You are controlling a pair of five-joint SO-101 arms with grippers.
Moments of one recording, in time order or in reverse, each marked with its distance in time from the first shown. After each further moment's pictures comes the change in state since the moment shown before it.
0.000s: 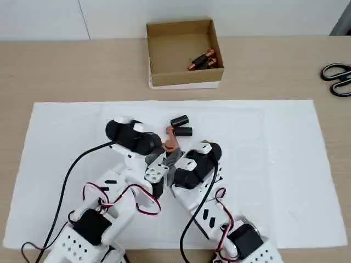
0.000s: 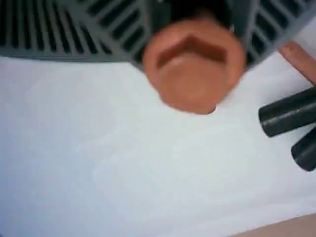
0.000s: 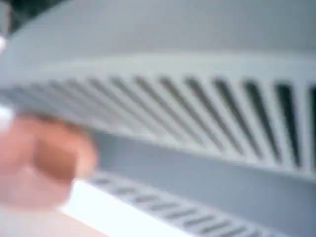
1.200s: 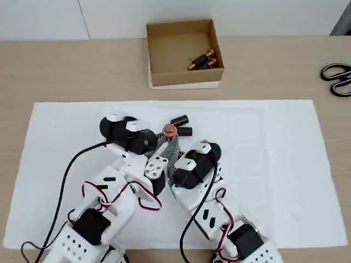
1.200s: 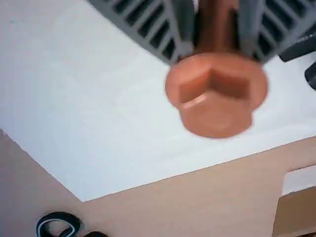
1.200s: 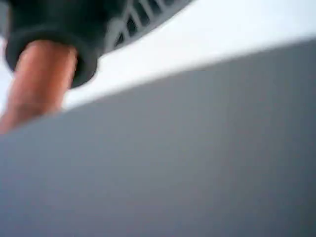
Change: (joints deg) left arm 0.0 0.4 -1.5 -8.8 0.0; right arm 0.0 0.0 0.0 0.7 0.1
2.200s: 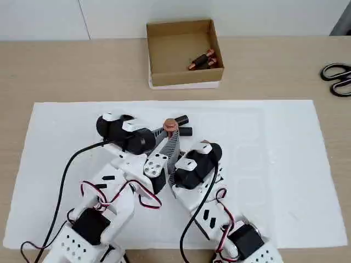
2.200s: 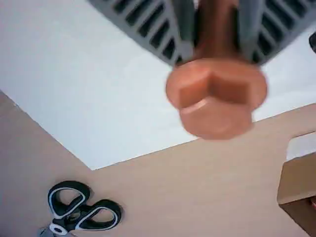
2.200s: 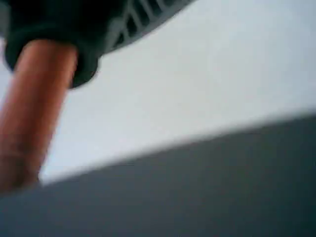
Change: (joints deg) left arm -0.1 0.2 -1.1 -3.1 -0.4; right arm 0.1 0.0 -0.1 0.9 0.0
